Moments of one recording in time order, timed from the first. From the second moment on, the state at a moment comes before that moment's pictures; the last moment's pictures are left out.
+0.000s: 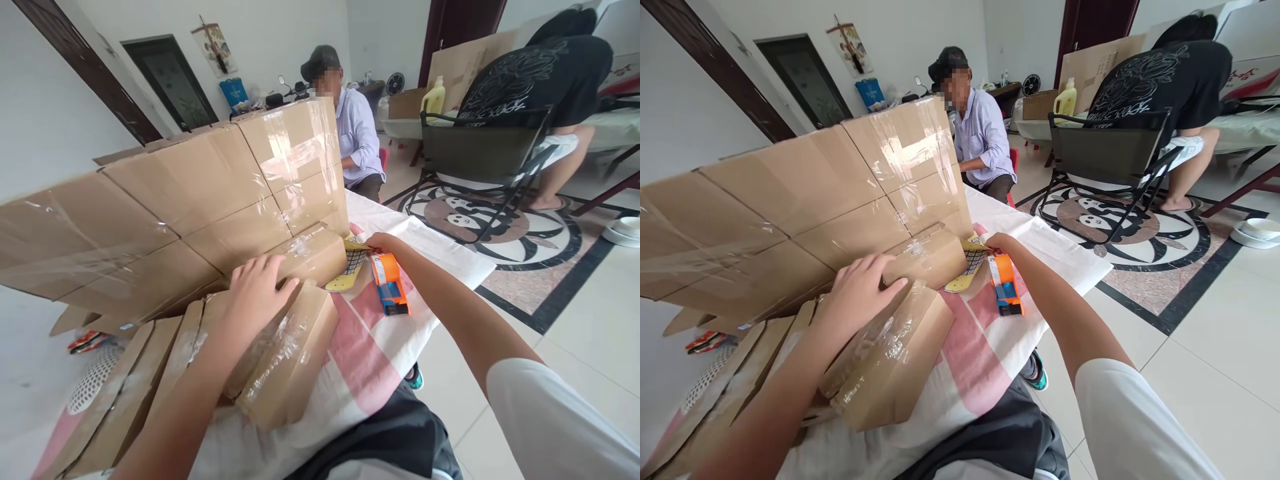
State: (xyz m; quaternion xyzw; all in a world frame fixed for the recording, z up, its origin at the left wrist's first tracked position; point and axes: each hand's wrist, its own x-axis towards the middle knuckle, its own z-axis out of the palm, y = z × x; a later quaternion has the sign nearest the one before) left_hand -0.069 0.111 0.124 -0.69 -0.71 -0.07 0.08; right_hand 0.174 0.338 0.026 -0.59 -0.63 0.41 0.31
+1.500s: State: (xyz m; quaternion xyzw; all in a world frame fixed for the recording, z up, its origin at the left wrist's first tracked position) left_hand 0.013 0.046 0.147 -0.83 -0.47 -0.25 0.16; right_hand 0.196 0.076 0.031 -0.17 -0.54 0.62 0.54
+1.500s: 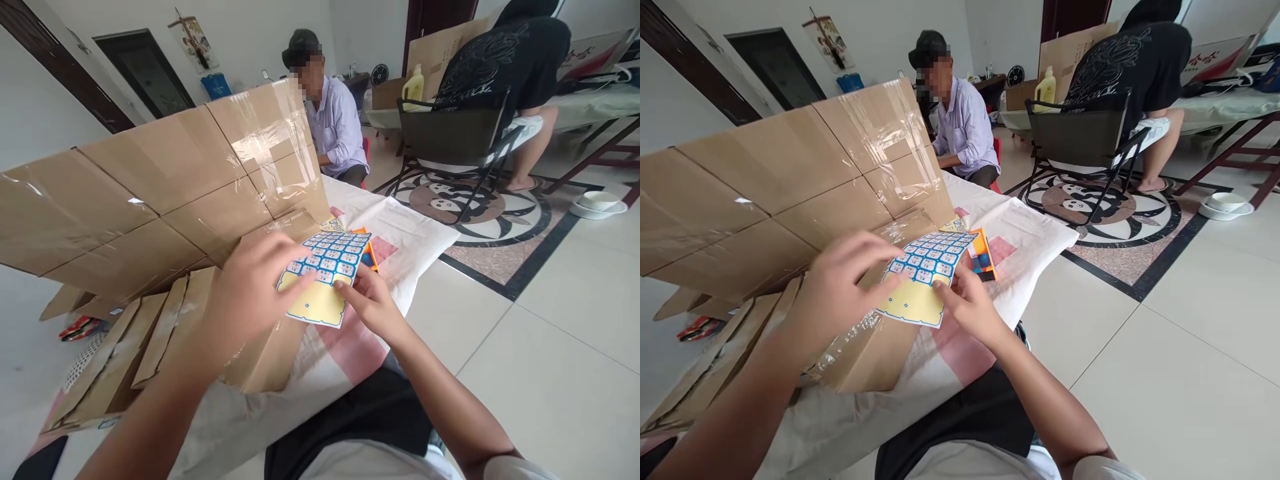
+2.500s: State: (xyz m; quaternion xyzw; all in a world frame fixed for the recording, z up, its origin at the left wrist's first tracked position) left_hand 0.056 -0.012 0.071 -0.78 -0.53 -0.23 0.26; right_hand 0.212 0.027 0.016 -0.28 -0.80 0.26 0.46
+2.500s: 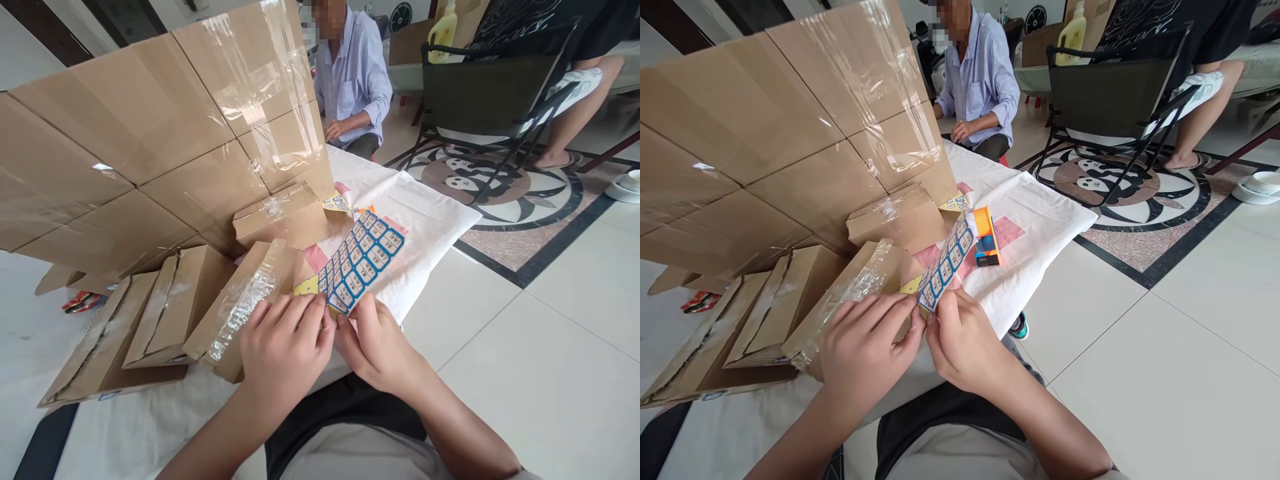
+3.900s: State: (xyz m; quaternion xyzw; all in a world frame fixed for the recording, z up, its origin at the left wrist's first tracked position) left_hand 0.026 -0.067 0.031 -0.67 -0.59 -0.44 -0.06; right_hand 0.210 0.079 -0.044 -0.49 -0.54 0.66 0.19
